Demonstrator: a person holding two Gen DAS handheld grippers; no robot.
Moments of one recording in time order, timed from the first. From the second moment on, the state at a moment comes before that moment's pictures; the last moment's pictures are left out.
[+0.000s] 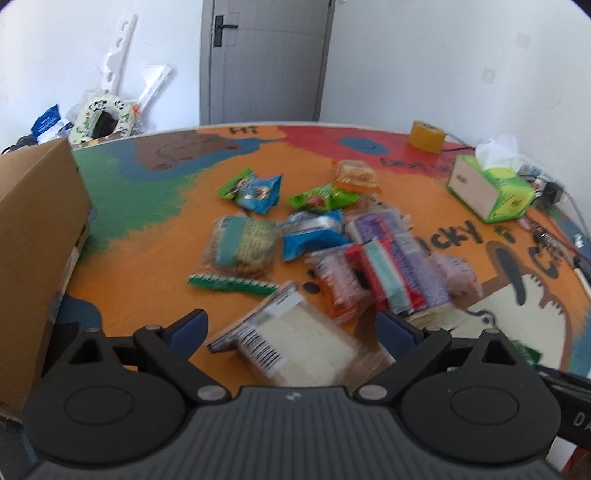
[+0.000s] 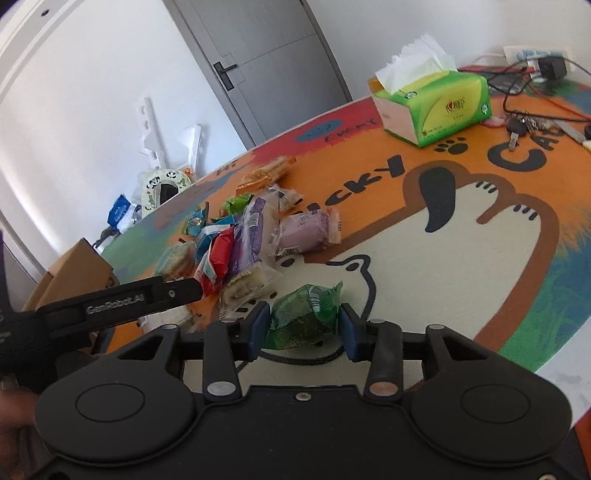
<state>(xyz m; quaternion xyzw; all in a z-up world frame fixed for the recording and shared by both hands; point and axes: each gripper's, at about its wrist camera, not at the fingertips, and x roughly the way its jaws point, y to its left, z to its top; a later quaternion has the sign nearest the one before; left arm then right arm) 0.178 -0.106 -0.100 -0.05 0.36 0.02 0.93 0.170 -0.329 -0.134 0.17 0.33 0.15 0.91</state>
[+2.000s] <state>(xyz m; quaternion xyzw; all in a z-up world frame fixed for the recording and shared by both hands) 0.136 -0.067 -0.107 -0.05 0.35 0.02 0.94 0.158 -0.272 -0.130 0.14 0.33 0.16 0.92</state>
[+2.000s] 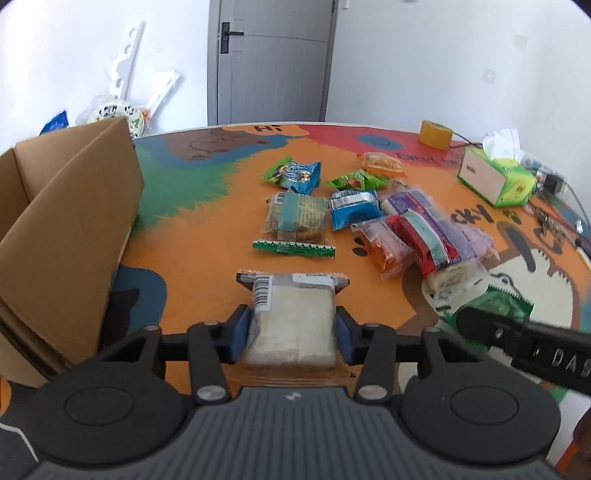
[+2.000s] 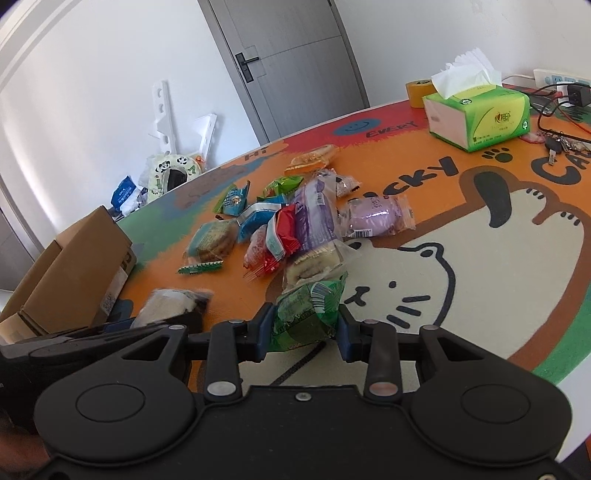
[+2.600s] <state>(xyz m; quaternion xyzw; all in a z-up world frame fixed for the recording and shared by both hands) 0.118 -0.034 -0.036 -0.09 0.27 0.03 0.96 0.160 -0.240 -0.087 0.12 0.28 0.20 0.93</state>
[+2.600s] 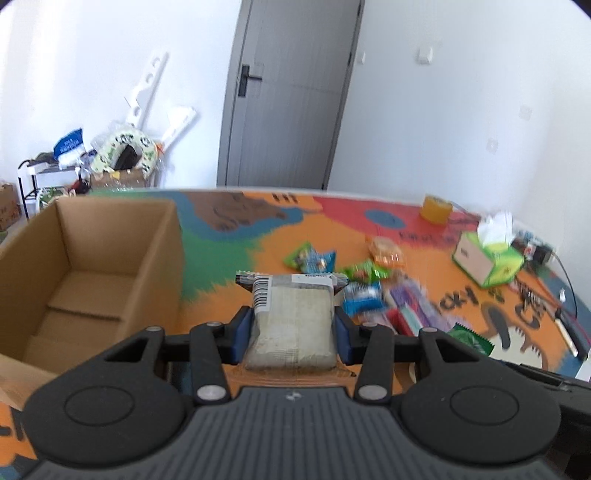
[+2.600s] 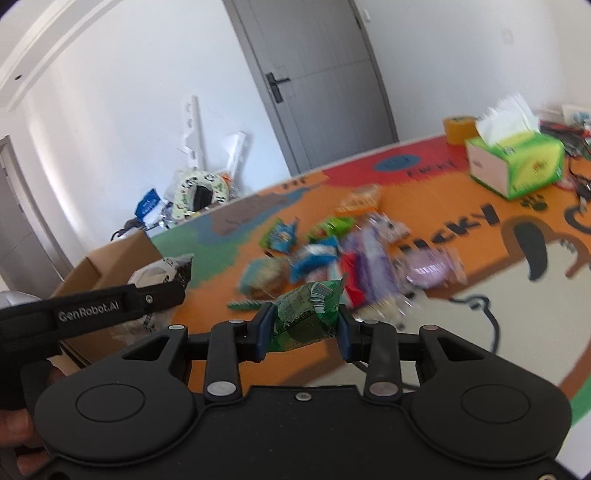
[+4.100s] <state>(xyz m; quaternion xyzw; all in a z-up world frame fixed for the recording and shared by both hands) 0.067 0.138 -0.003 -0.19 0.20 0.21 0.94 0.173 -0.055 -0.028 0.07 0.24 0.37 0.90</state>
